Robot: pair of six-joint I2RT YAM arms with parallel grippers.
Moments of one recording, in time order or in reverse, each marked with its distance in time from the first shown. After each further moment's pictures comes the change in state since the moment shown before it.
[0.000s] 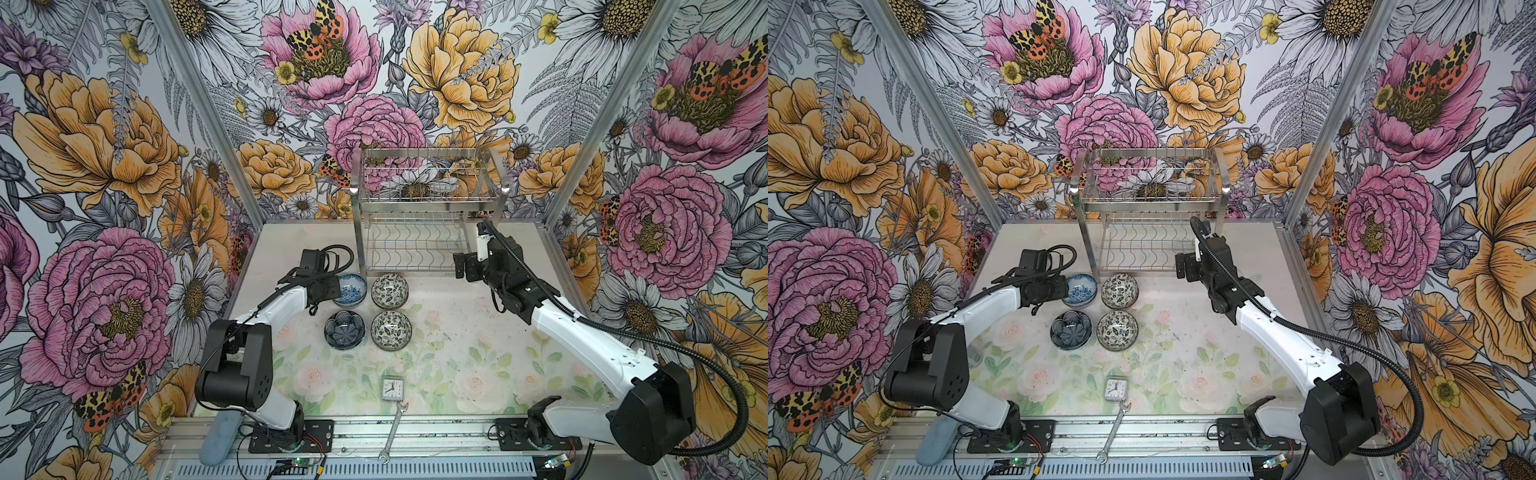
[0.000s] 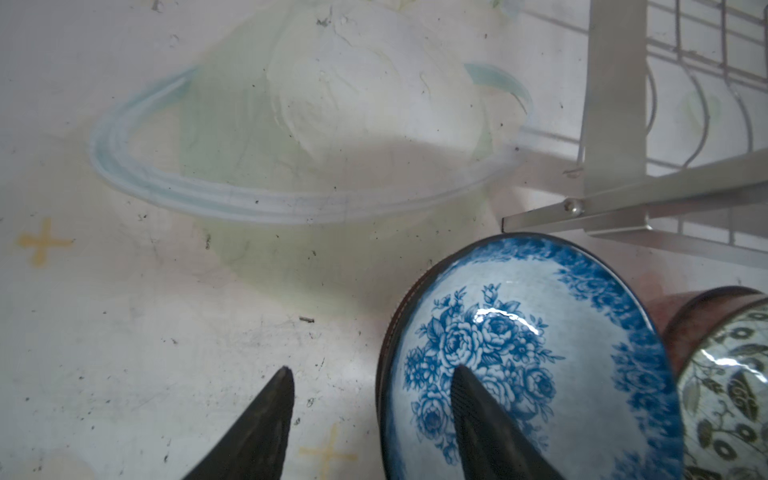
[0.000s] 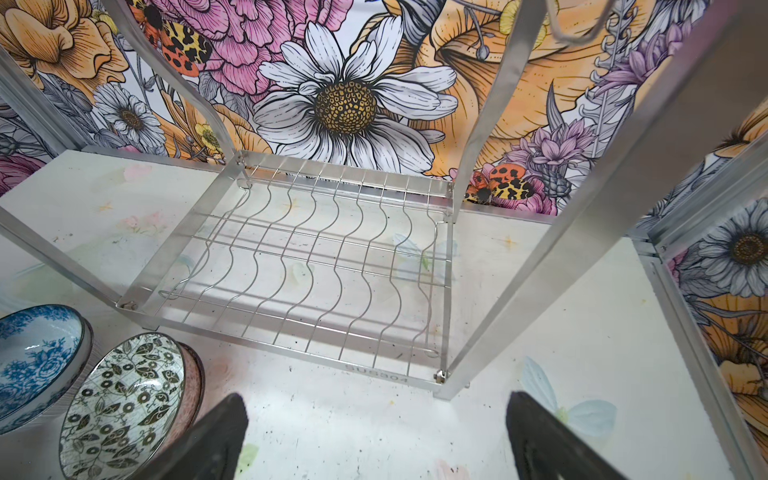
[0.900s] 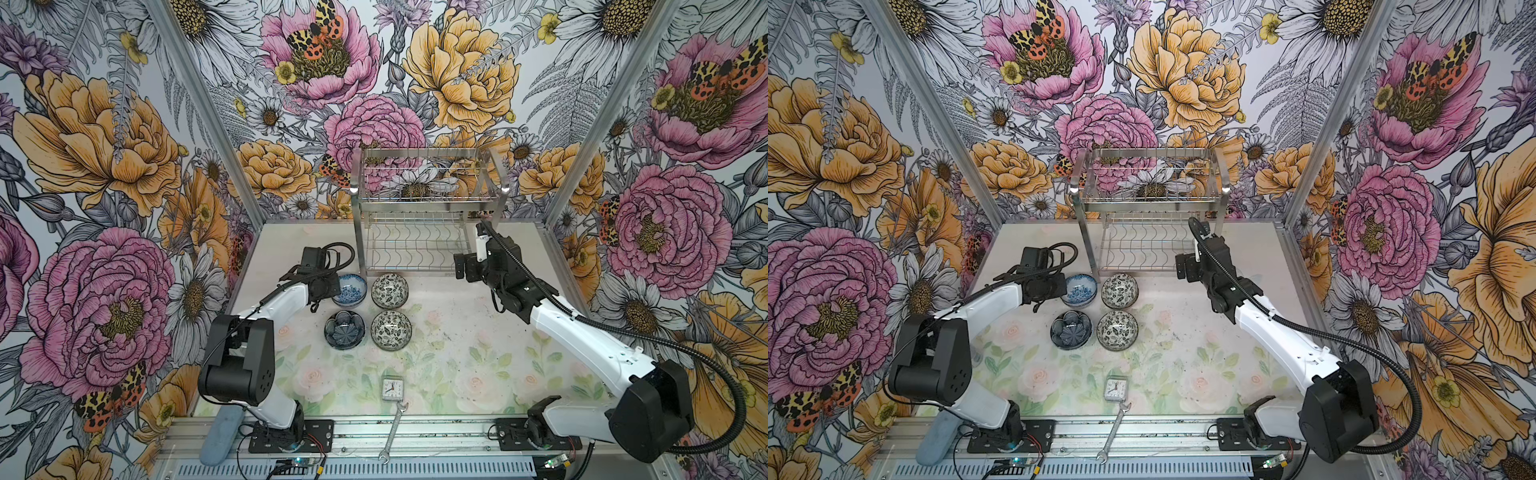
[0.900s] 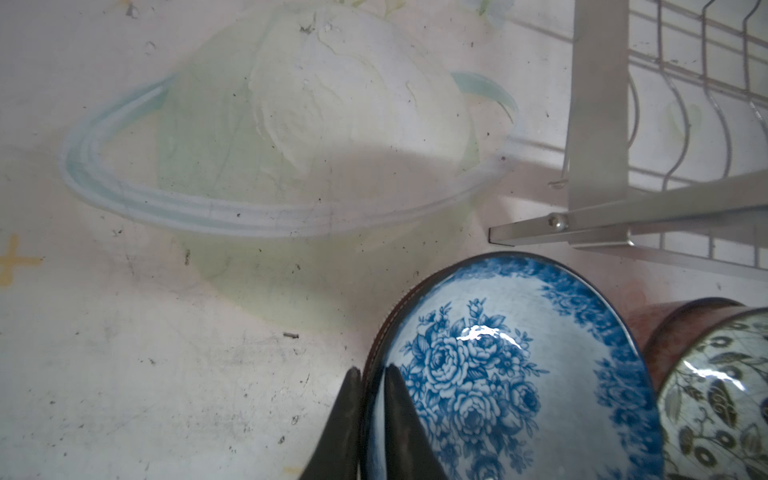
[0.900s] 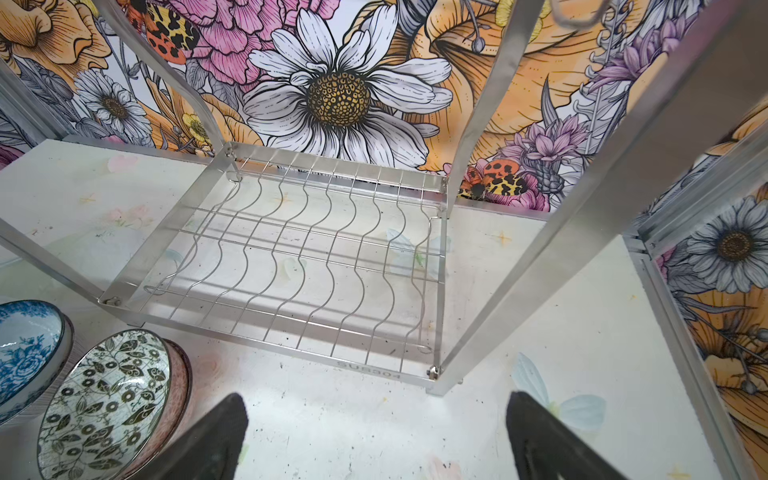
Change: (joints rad) left arm 0.000 0.018 0.021 0.007 0.017 0.002; right arm 0.005 0.011 0.000 -0.003 0.018 -0.008
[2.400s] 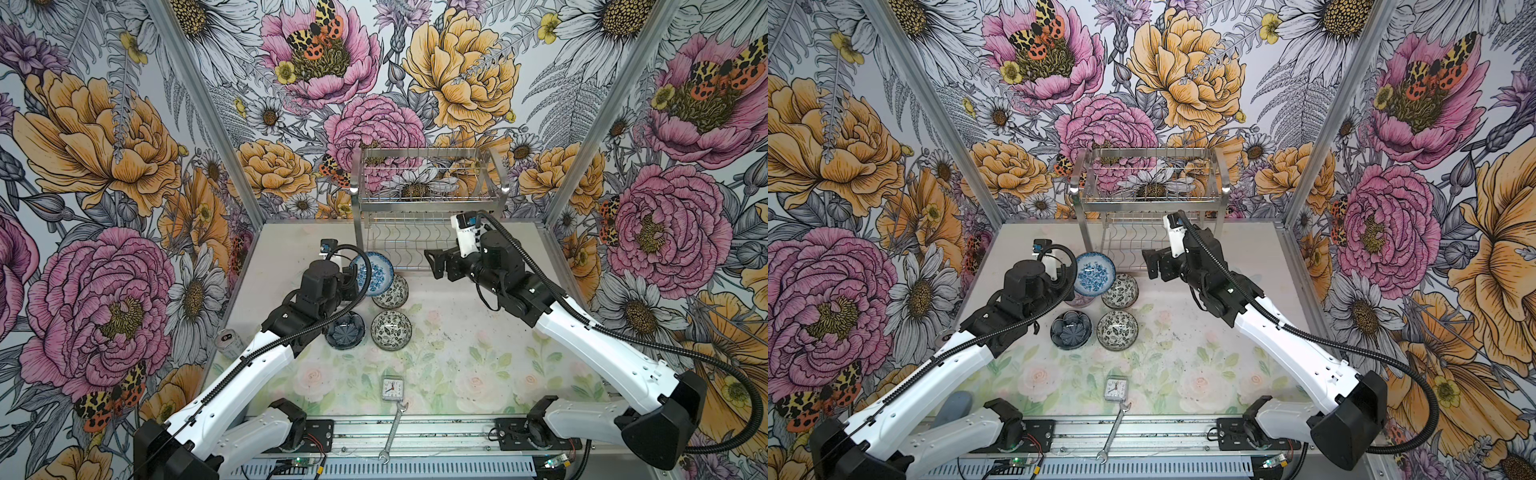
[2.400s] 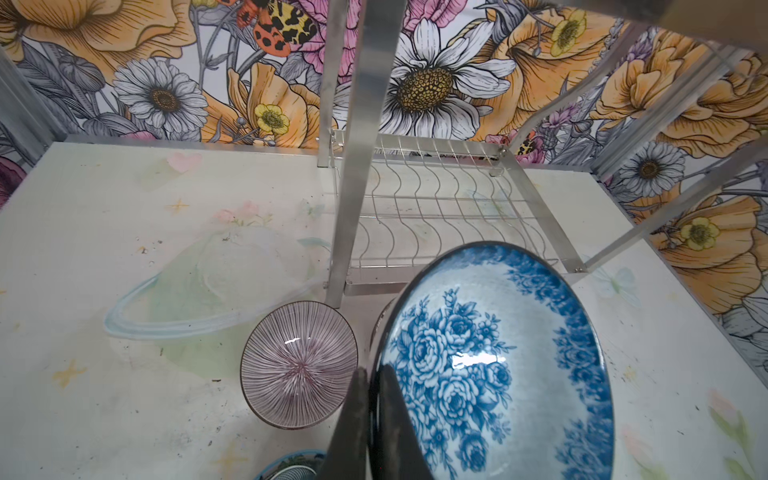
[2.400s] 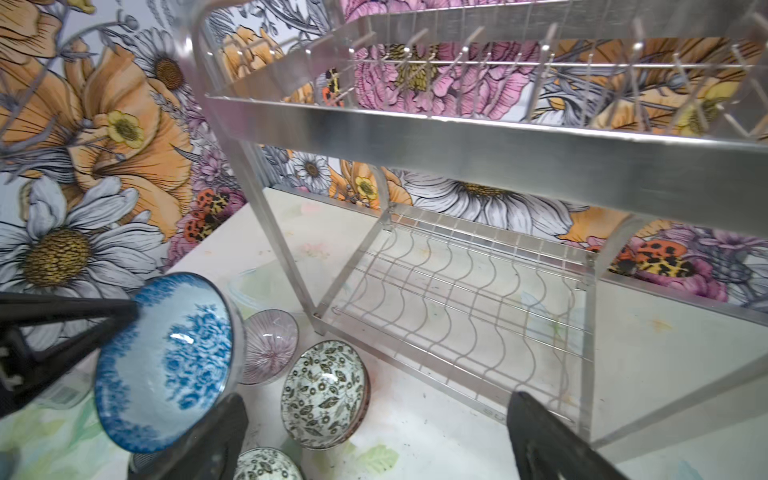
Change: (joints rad) left arm -0.408 -0.573 -0.109 0.075 -0.277 -0.033; right arm 0.212 -0.043 0.194 -0.090 -0.180 0.081
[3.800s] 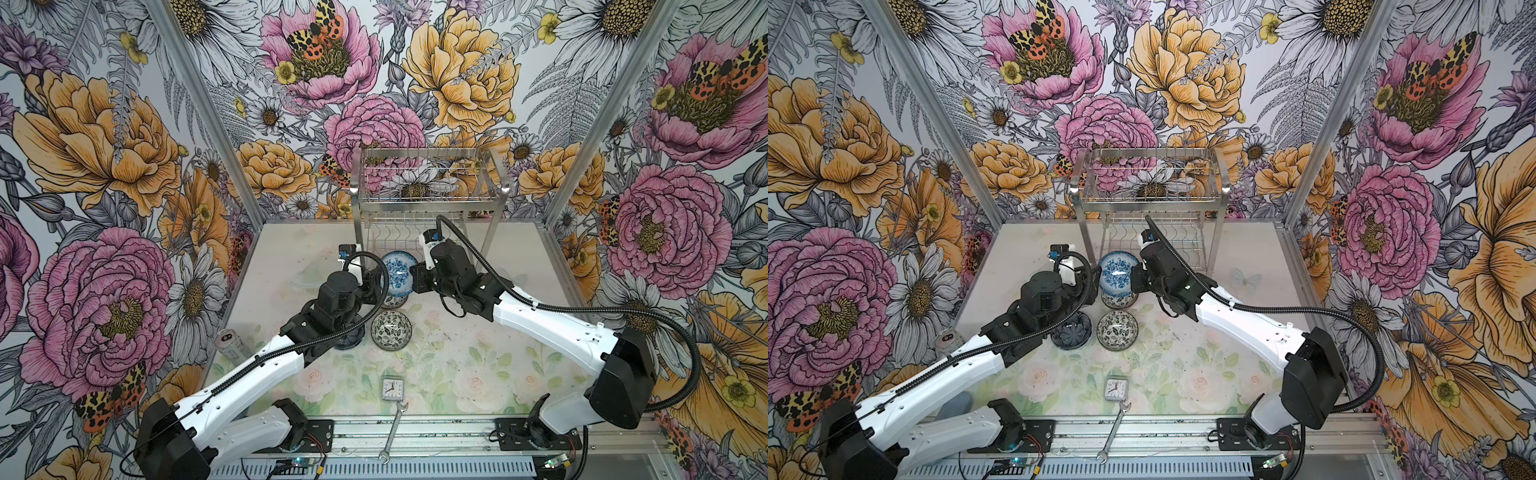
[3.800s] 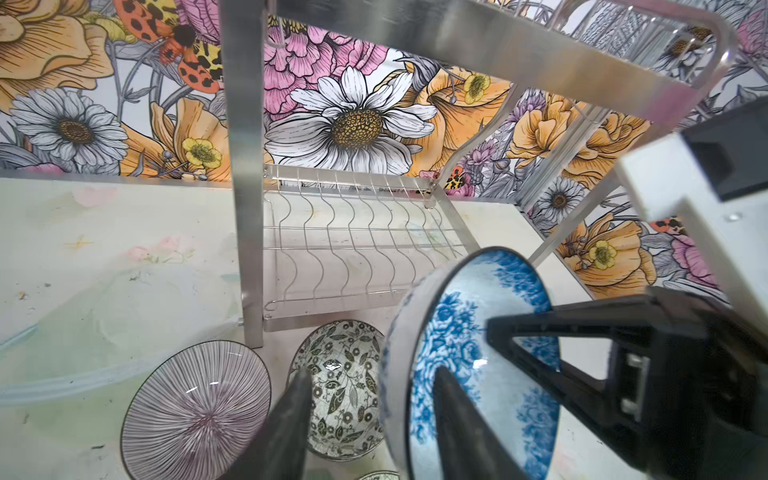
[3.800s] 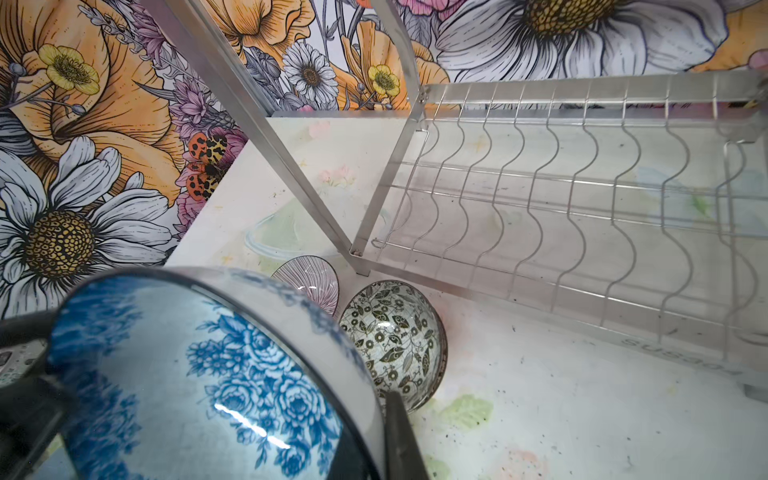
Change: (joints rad) left arm -0.151 0.040 -0.019 0.178 -0.076 -0.035; right arm 0.110 0.217 0.016 -0.009 0.081 0.257
